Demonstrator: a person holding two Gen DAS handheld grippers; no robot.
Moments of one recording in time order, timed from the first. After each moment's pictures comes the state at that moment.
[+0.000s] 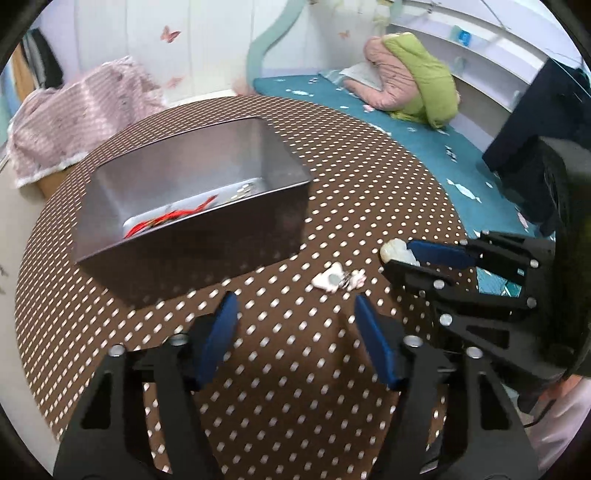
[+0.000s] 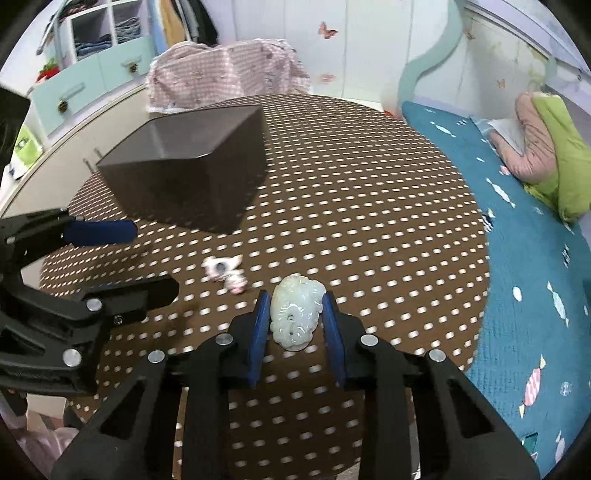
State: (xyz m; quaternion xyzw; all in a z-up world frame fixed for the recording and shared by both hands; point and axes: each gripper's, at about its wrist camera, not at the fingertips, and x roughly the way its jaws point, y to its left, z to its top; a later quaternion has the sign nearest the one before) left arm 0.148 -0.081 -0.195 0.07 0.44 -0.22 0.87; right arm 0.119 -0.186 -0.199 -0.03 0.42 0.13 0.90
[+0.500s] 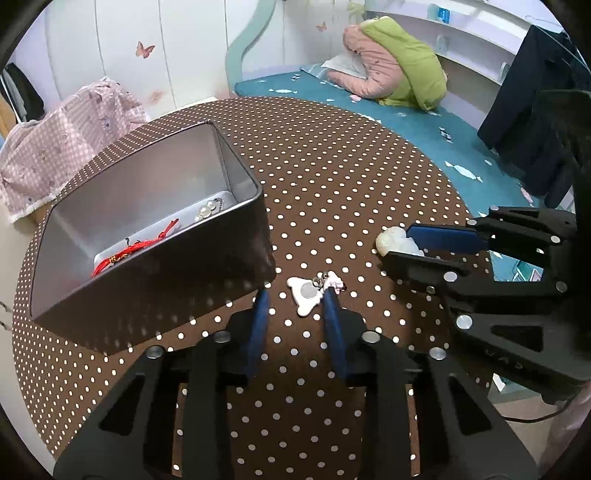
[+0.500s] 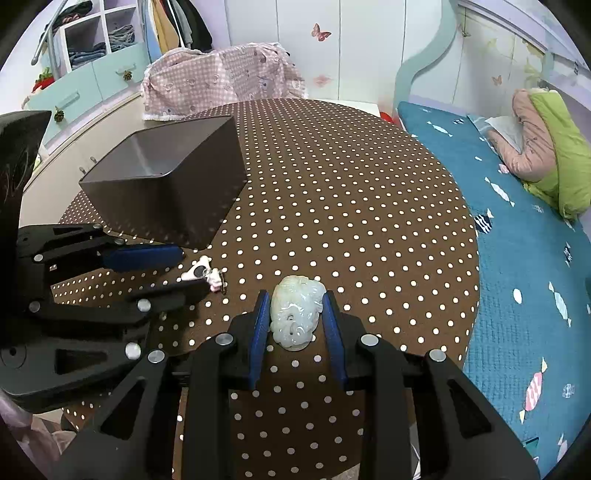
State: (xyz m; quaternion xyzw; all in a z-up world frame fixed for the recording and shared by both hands) left arm 0.166 -0.118 -0.213 0.12 0.44 -0.23 0.86; right arm 0.130 -0.202 -0.197 -0.02 0.42 0.14 0.90
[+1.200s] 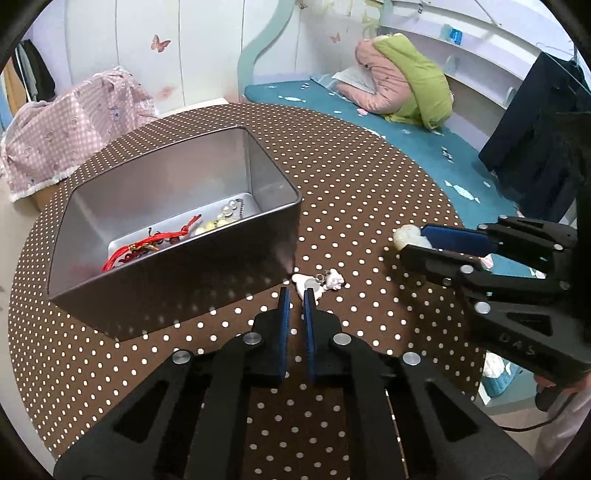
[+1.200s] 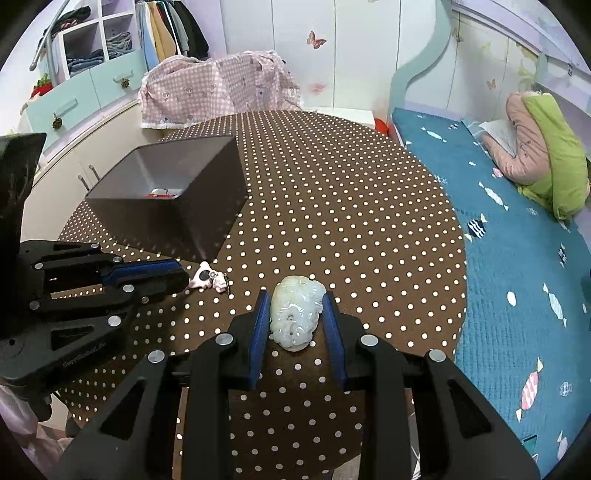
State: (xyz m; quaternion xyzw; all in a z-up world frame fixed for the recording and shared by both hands) left arm 0.159 -0.088 -0.202 0.08 0.43 -0.23 0.87; right arm 0.125 -0.202 -0.183 -0.02 0.41 0.13 0.90
